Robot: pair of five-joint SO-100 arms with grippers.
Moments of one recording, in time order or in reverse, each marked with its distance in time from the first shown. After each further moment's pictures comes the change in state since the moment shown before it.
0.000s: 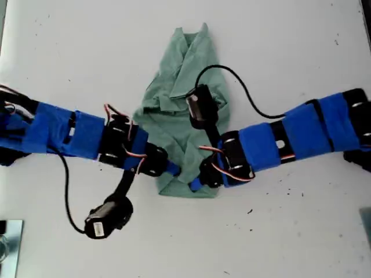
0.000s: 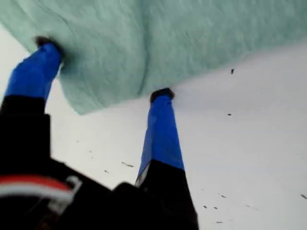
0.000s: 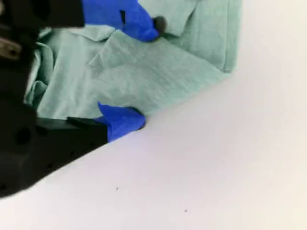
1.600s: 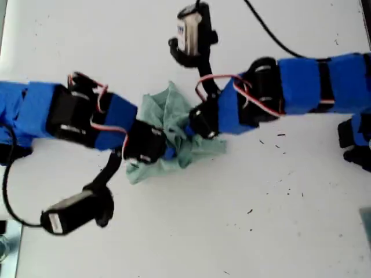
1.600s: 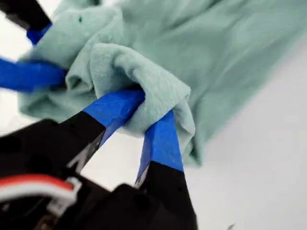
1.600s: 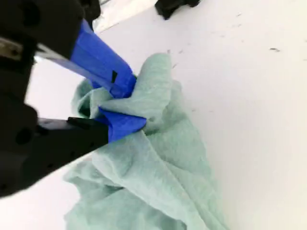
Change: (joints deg) arm 0 -5.6 19.5 -15.0 11.9 8.3; arm 1 16.3 18.1 -2.8 -10.6 -27.1
